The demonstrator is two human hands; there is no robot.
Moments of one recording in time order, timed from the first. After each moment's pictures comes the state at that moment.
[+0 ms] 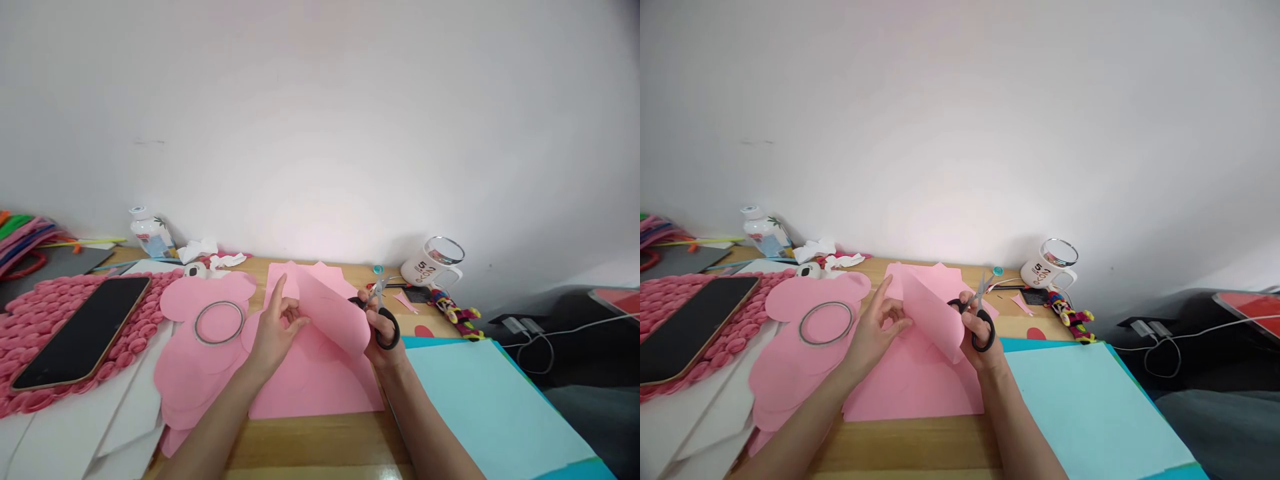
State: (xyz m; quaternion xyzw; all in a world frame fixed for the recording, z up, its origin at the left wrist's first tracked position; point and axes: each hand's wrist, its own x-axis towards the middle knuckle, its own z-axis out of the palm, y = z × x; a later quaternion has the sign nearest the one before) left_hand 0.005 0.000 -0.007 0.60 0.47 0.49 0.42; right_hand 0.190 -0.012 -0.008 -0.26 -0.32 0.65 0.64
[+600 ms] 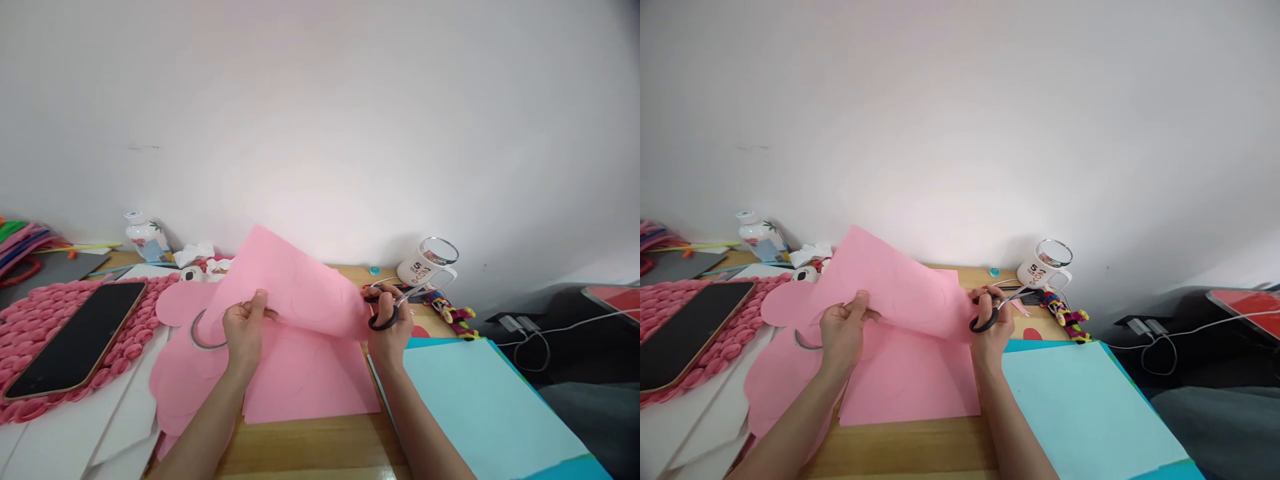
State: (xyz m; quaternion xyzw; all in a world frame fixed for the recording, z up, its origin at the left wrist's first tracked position) left_hand -0.010 0.010 0.000 0.39 0.54 0.64 0.39; right_hand 0.190 0.002 -0.011 -0.45 -0.33 0.24 0.79
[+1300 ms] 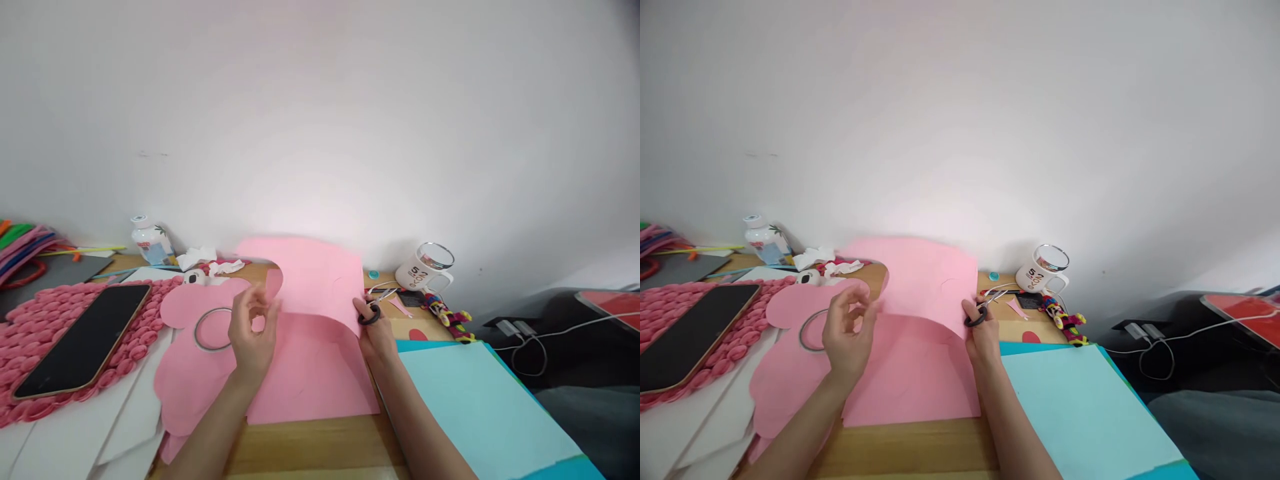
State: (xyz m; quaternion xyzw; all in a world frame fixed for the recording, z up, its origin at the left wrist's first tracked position) left_hand -0.006 -0.002 0.001 0.52 0.46 0.70 0.16; right_hand 0.196 0.015 -0.036 -0.45 -0.21 0.49 0.72
